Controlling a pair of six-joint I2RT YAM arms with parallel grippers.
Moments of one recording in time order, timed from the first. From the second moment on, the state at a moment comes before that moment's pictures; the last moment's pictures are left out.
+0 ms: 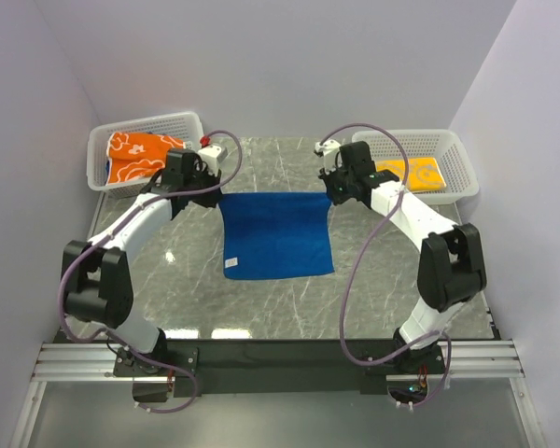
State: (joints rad) left arm -0.22 1.59 1.17 -0.27 0.29 0.10; right arm 0.34 1.72 1.33 -0.42 -0.13 -0.24
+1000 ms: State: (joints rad) left arm -0.32 1.44 0.96 -0.39 0.16 -0.11; right arm 0.39 1.53 1.08 -0.44 -0.10 -0.03
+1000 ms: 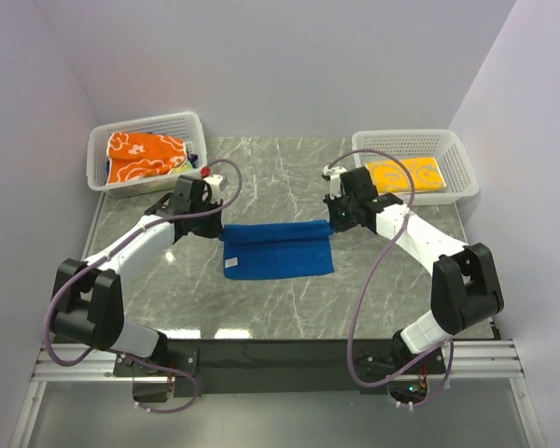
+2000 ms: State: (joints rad) left arm -0.36 1.40 0.89 -0.45 0.16 -0.24; right arm 0.39 1.49 0.93 -0.48 -0.12 0.18
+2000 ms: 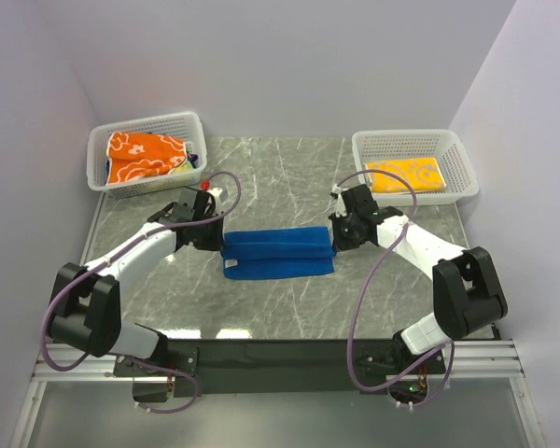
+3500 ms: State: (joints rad) left arm -0.55 1.37 0.65 -0.22 0.05 -0.68; right arm 0.49 1.33 0.56 -0.11 -0.11 0.62
